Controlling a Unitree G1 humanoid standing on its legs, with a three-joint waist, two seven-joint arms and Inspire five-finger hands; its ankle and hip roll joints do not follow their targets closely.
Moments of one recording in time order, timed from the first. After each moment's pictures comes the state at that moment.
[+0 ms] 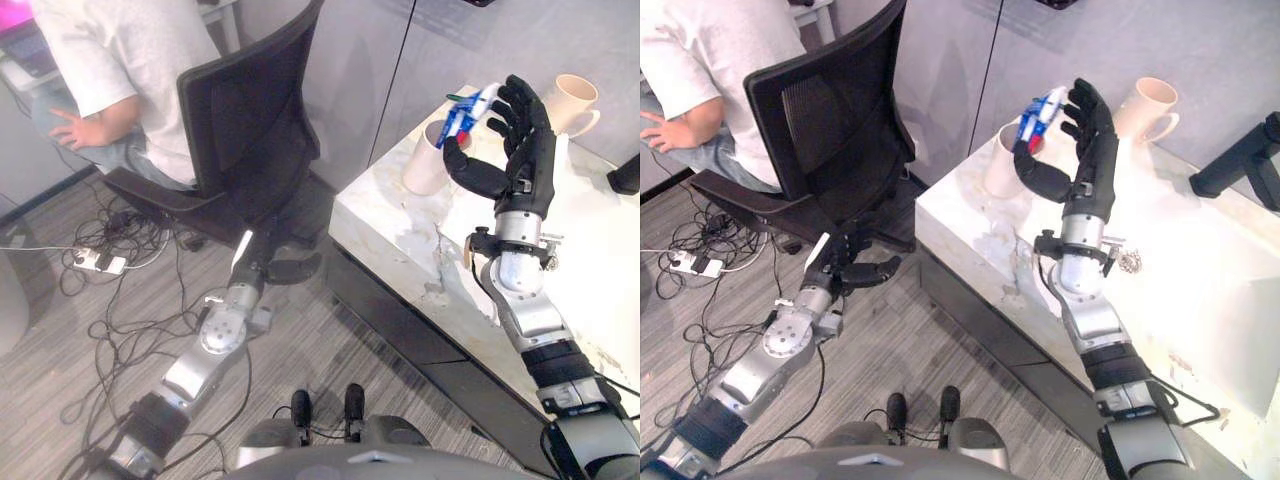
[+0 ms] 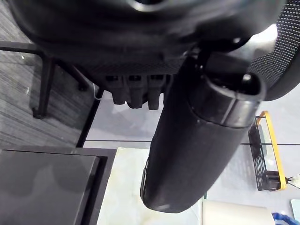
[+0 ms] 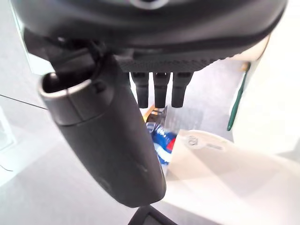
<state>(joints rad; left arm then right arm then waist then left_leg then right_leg) -0.08 0.51 -0.46 -0.05 -0.39 0.02 0.35 -0.30 -0.54 0.16 0.16 0.21 -0.37 -0.51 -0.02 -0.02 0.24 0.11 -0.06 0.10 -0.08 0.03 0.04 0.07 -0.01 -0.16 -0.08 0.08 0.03</state>
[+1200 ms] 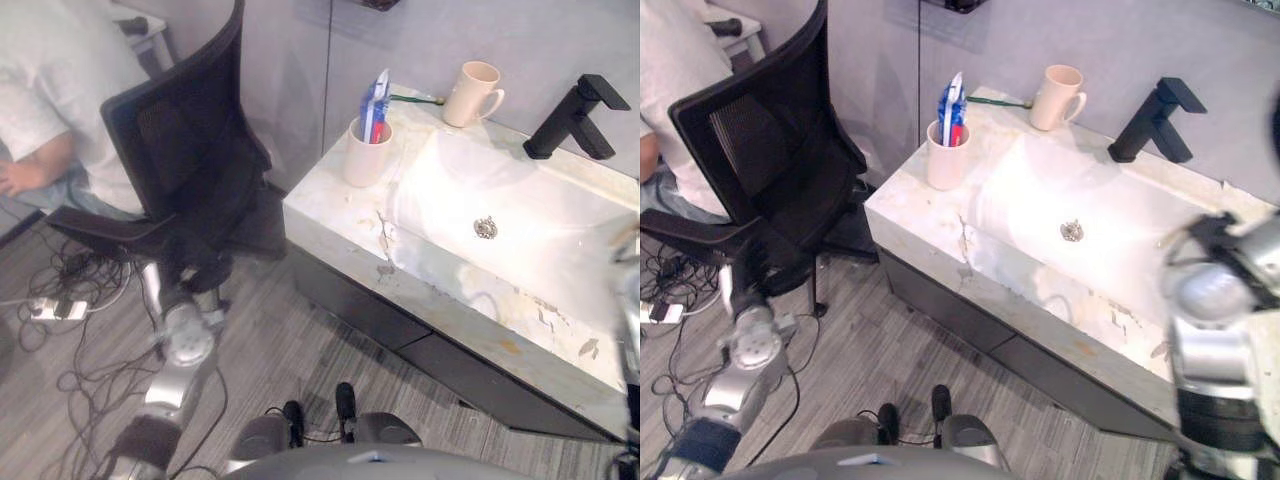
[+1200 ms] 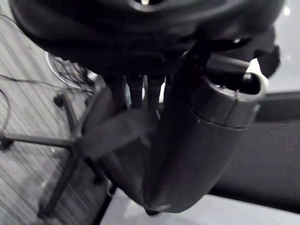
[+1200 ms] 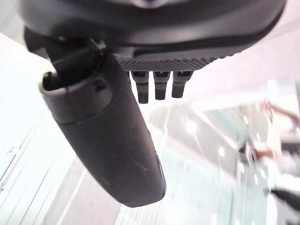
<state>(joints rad) 0.10 0.38 -0.10 0.22 -0.39 -0.07 0.74 0.00 -0.76 -0.47 -0.32 0.13 -0.21 -1.12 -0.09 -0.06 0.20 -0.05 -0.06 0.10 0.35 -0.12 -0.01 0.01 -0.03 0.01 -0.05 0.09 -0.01</state>
